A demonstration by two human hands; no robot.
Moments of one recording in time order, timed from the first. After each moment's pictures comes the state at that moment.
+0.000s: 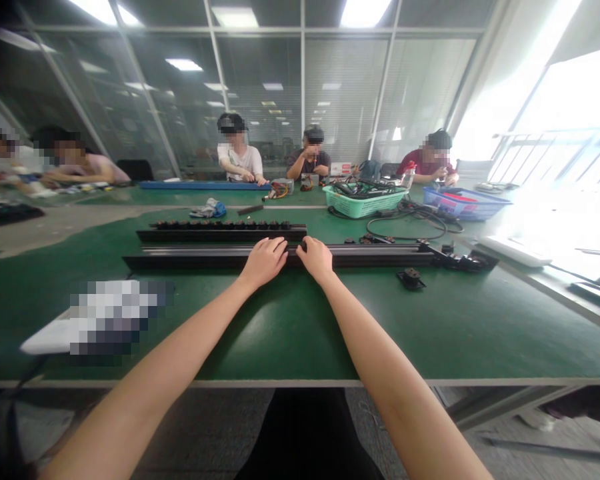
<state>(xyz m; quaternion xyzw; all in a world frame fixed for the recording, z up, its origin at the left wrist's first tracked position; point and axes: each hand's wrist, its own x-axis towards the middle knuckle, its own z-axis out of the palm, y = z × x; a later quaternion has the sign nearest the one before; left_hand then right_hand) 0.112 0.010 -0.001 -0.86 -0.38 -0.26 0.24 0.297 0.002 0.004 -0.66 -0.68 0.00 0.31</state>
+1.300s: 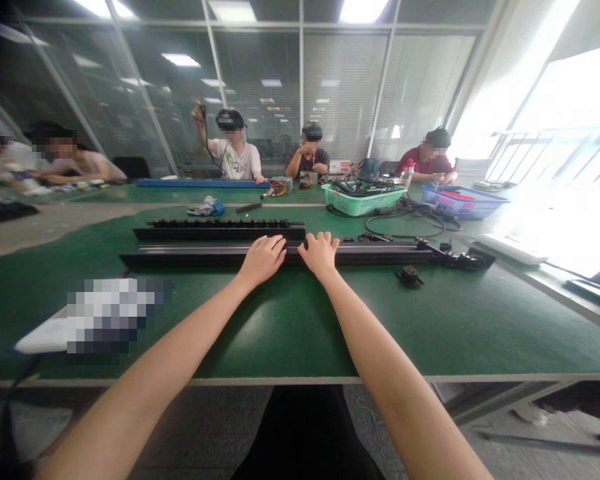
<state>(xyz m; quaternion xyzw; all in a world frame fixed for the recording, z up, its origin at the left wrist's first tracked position) 0.113 0.007 0.002 -0.85 -0.39 -0.25 0.25 0.300 -0.004 0.006 -0.70 -0.66 -0.11 0.24</state>
